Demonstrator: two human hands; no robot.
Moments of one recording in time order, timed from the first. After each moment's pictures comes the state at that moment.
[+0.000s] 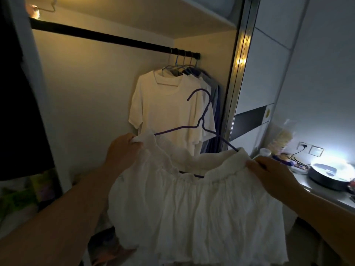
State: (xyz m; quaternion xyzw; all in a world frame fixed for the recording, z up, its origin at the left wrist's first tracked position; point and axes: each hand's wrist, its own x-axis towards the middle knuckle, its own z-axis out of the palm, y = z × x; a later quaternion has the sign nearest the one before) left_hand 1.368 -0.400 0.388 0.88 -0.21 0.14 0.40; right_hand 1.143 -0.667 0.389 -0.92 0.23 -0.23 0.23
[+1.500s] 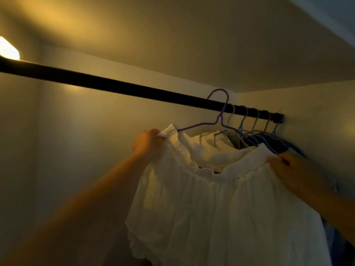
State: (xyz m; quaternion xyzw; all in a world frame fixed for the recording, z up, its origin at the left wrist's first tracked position) left_hand 1.810 -0.521 0.539 0.86 -0.07 0.31 0.41; right_hand 1.652 -0.829 0.543 -0.90 0.09 -0.37 0.19
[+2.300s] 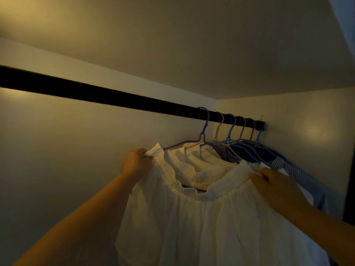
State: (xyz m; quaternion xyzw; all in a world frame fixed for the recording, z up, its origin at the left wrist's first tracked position) left_hand 1.902 -0.543 0.522 0.84 -0.13 0.24 0.47; right_hand 1.700 -0.822 0.529 -0.91 0.13 -0.37 0.16
